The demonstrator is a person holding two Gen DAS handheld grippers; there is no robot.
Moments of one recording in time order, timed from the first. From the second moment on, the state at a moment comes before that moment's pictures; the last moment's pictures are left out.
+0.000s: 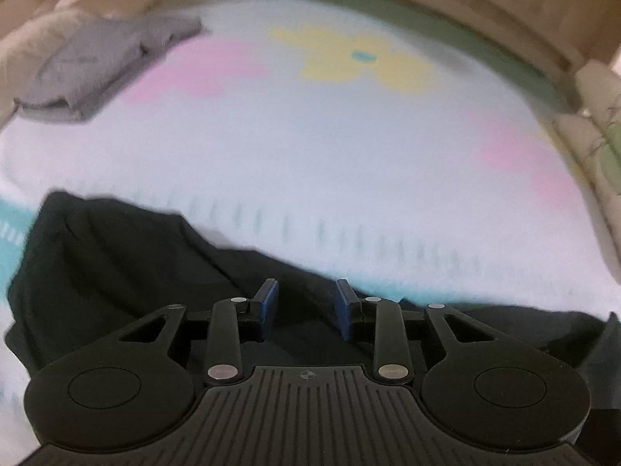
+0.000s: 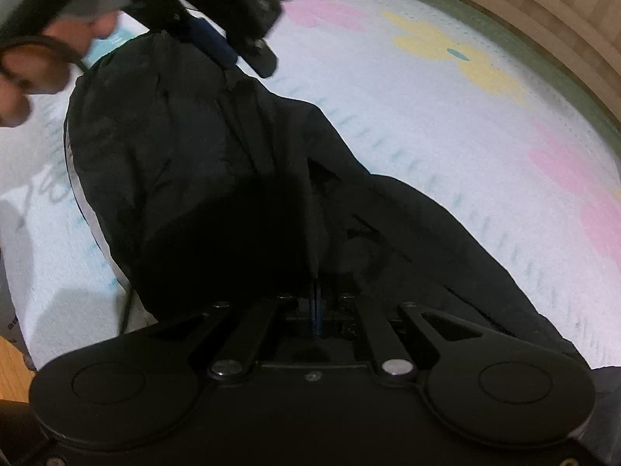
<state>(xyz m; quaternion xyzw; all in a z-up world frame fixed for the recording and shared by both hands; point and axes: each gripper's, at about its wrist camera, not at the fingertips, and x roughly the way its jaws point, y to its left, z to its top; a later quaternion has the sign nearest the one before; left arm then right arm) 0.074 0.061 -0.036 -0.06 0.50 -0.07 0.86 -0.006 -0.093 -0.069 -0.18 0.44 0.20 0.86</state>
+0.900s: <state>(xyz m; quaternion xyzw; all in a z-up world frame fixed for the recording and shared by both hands) 0.042 0.112 -0.041 -0.05 0.52 -0.03 0.86 0.065 -0.085 -0.039 -0.04 0.45 0.22 0.87</state>
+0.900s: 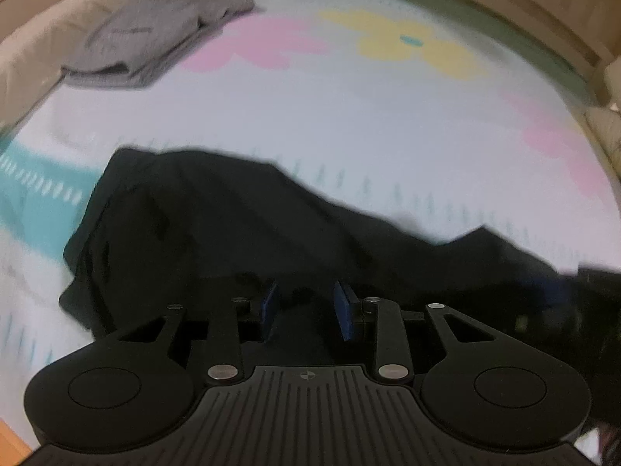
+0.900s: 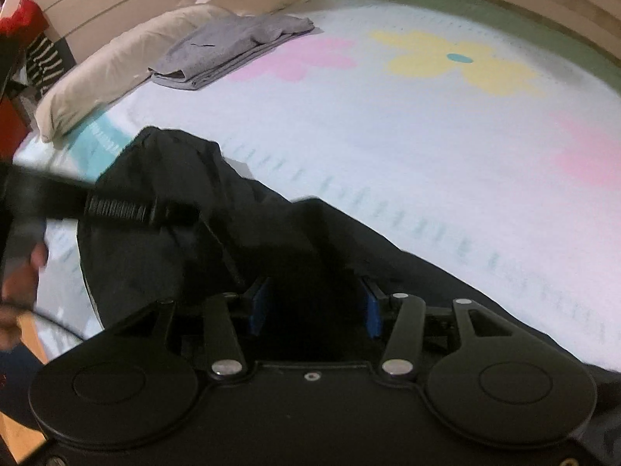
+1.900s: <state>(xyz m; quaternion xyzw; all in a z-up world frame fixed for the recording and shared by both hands) 0.036 0.101 -0.063 0.01 0.55 0.00 0.84 0.176 -0.058 -0.090 -0.02 0.44 0.12 0.89</state>
